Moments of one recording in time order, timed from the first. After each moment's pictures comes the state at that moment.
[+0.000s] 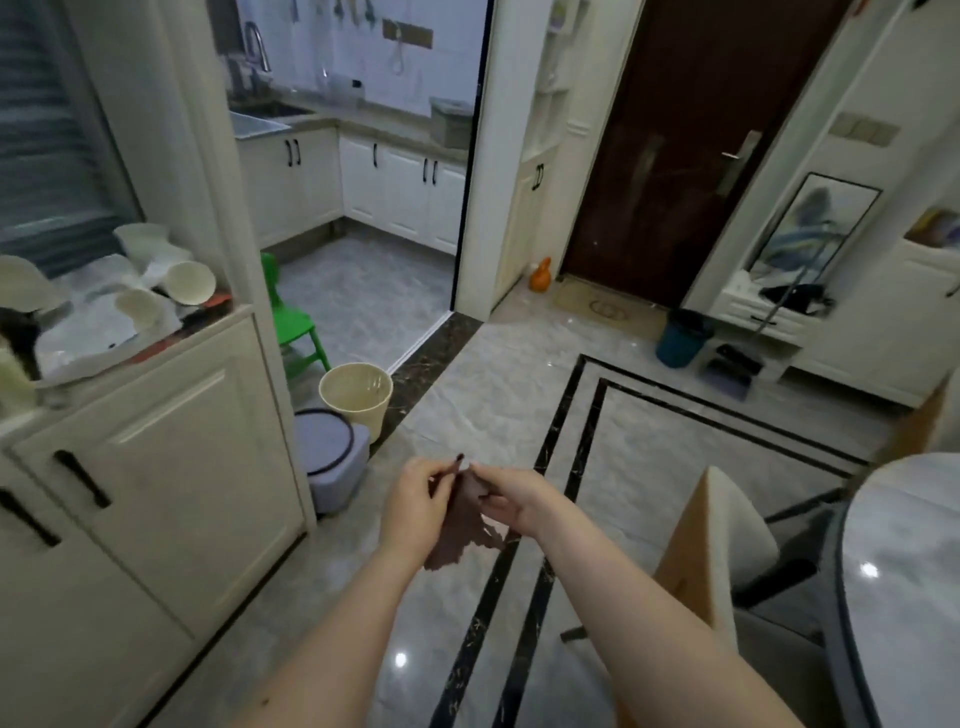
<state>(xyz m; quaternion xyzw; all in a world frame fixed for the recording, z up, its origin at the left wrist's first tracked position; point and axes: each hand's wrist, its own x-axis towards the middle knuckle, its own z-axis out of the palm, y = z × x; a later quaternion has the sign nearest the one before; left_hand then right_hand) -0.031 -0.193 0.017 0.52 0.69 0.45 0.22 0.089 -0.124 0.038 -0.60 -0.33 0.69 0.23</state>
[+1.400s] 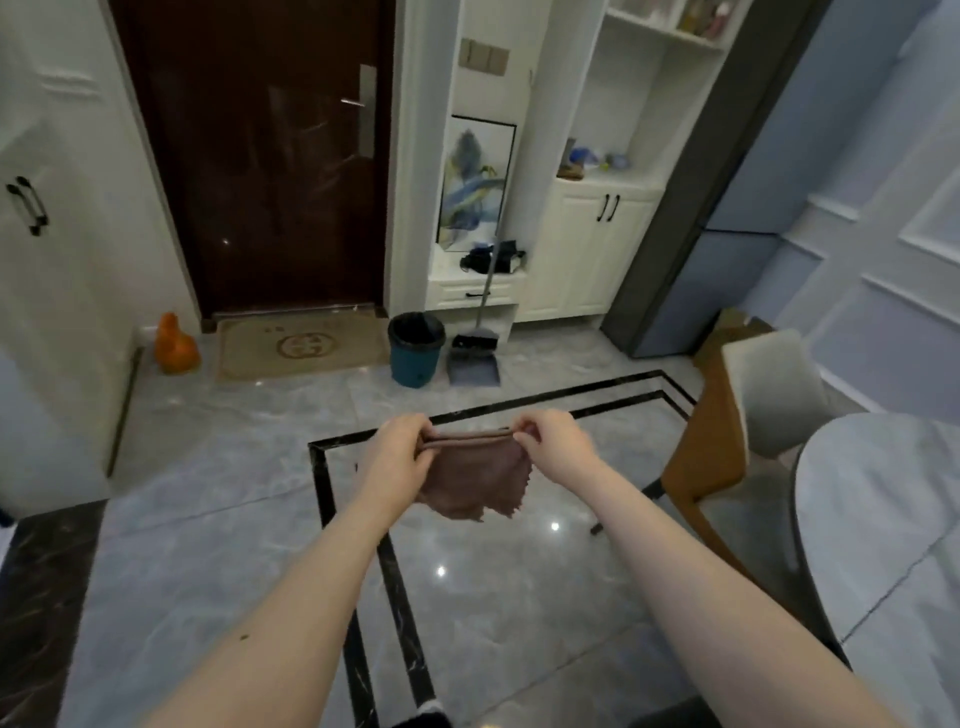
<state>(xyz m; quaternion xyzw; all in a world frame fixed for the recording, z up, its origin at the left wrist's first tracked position) 0.271 0.724 0.034 0.85 0.40 0.24 0.26 0.450 0.622 0.085 -0.85 -0.50 0.11 0.15</state>
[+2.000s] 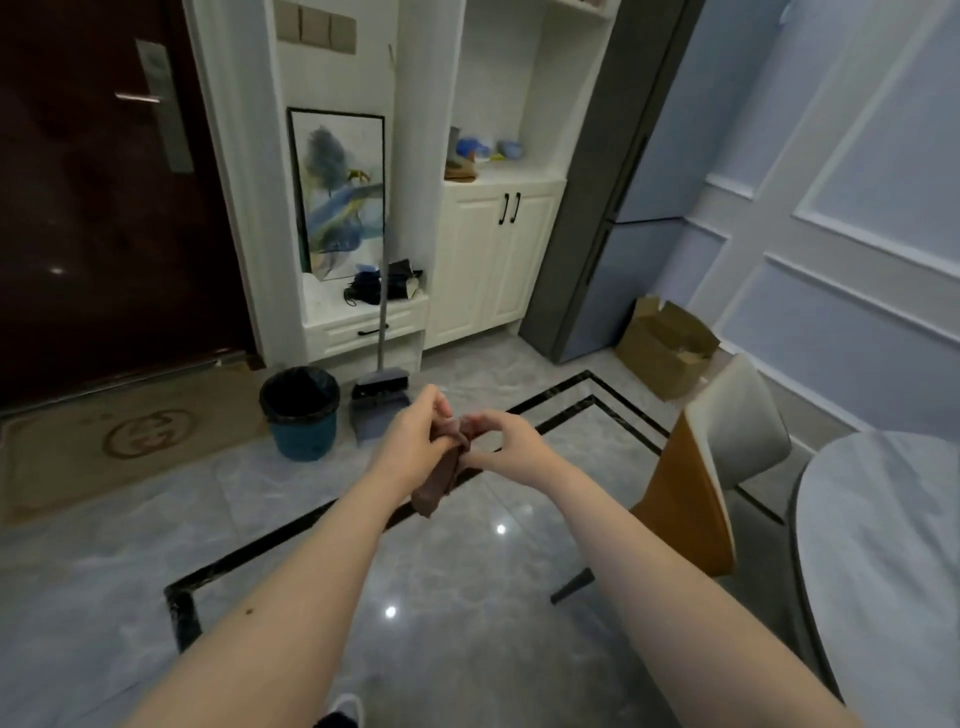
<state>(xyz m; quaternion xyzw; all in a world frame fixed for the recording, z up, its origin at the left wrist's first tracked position) 0.625 0.957 0.065 0.84 0.22 0.21 0.45 0.747 0.842 0.072 -0.81 -0.45 0.22 0.31</state>
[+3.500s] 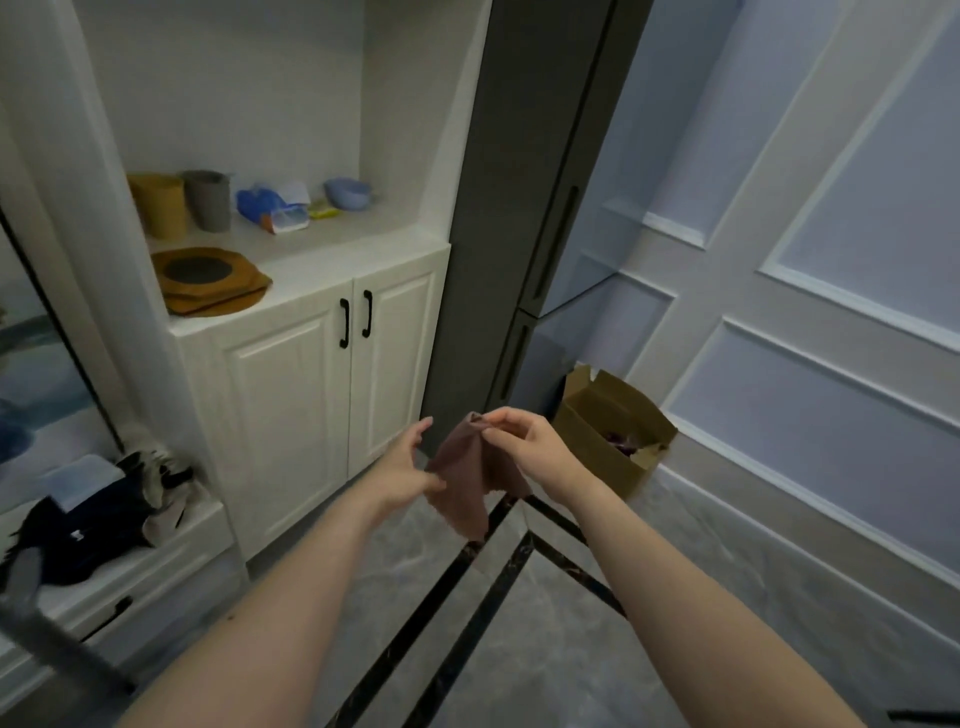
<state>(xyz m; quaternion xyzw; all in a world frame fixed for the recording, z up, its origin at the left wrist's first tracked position) 1.502 1.348 0.026 0.74 0.18 0.00 0.65 1.575 1.176 0.096 -0.78 -0.27 0.20 0.53</state>
